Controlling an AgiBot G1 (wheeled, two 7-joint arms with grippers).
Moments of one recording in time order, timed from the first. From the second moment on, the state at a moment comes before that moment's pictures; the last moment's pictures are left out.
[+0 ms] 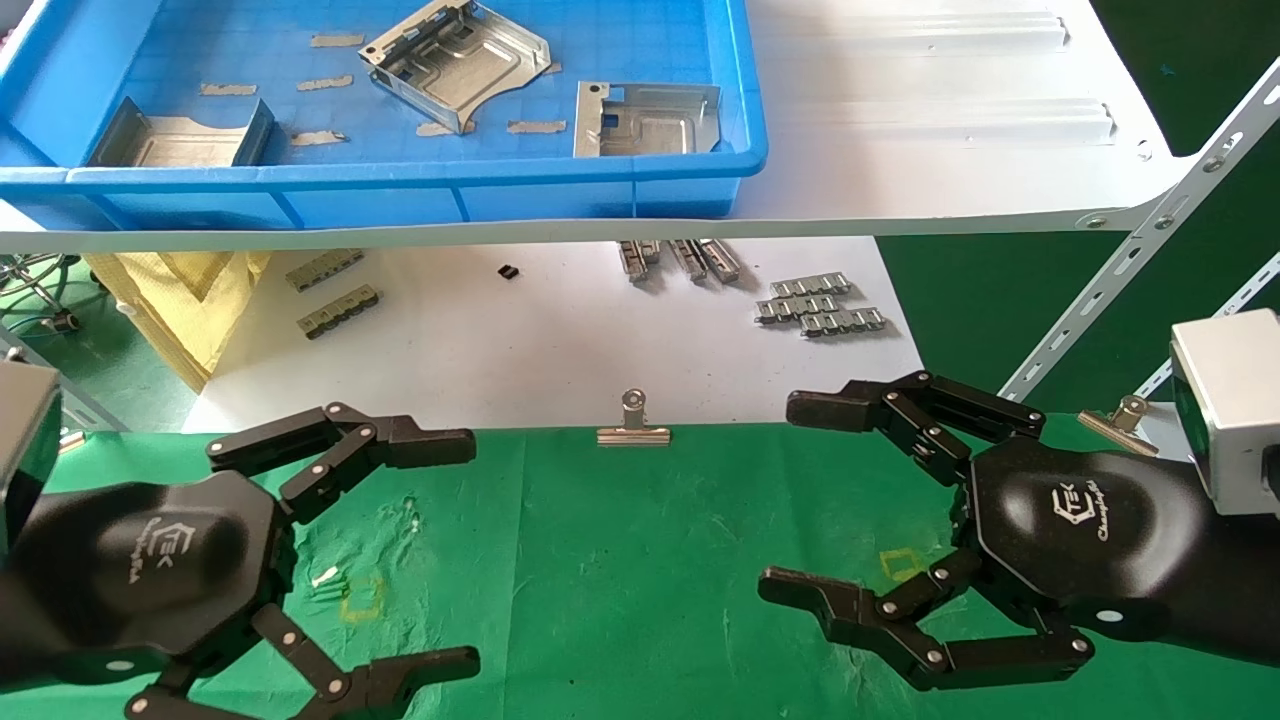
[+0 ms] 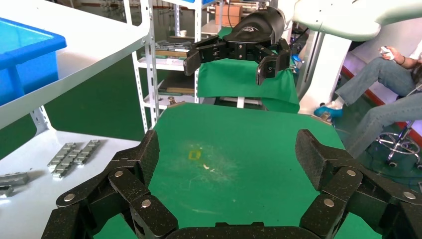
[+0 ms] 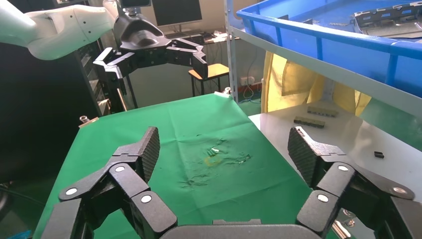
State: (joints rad) left arm -1.08 0.61 0.28 -1.28 0.73 1.50 -0.19; right arm 1.07 -0.56 -0.38 1.22 -0.63 -1.42 0.12
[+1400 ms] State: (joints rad) left arm -1.12 0.62 0.28 -1.27 0.75 1.48 -0.20; right arm 1.07 -0.56 -0.38 1.22 -0.63 -1.42 0.12
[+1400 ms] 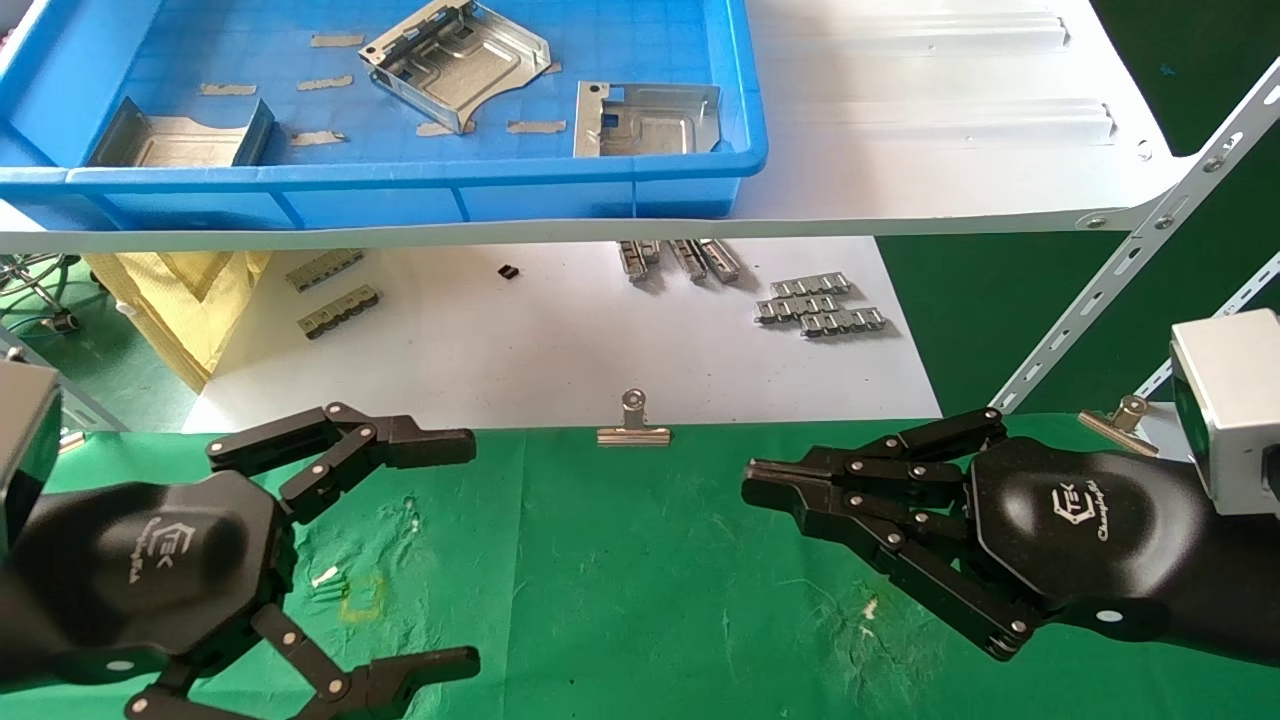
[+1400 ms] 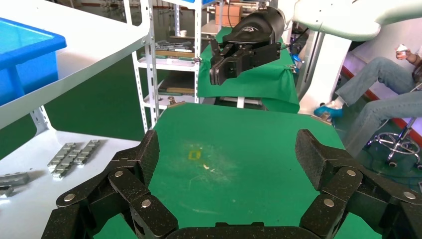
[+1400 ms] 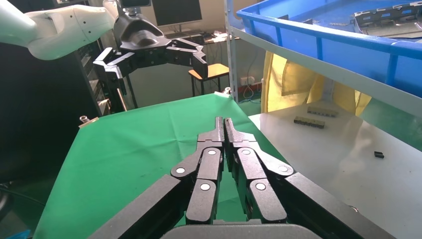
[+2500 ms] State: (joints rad) left arm -2.00 1.21 0.52 -0.13 1.34 0.88 -0.07; right arm 1.07 -0.56 -0.38 1.22 -0.63 -1.42 0.12
